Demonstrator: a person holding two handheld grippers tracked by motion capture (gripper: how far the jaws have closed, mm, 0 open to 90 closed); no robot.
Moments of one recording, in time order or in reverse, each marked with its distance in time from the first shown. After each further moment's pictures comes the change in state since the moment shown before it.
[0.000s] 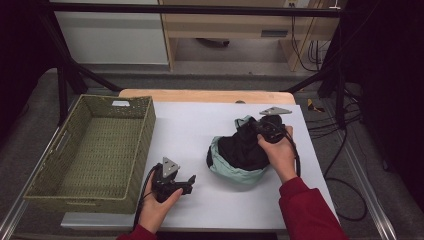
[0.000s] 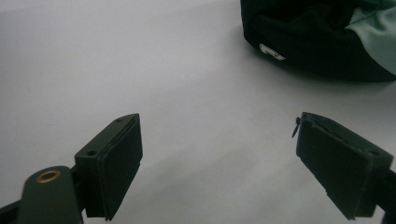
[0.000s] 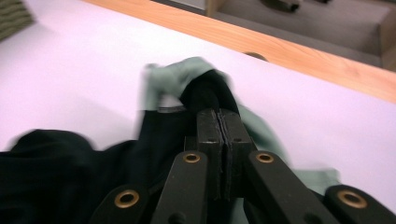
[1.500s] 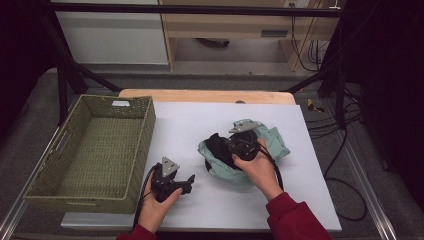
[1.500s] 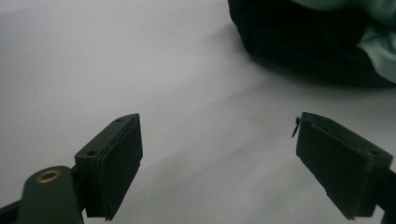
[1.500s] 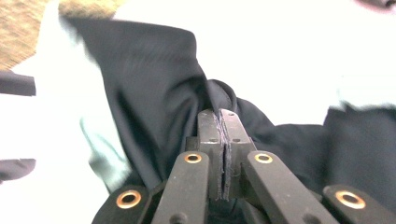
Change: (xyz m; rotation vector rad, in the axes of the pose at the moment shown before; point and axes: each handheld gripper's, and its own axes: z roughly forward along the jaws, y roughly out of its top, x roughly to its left) left arm 0.002 0.000 0.000 0.004 0.014 -0.001; right arm 0.098 -0.004 -0.007 0.059 0.244 -0.153
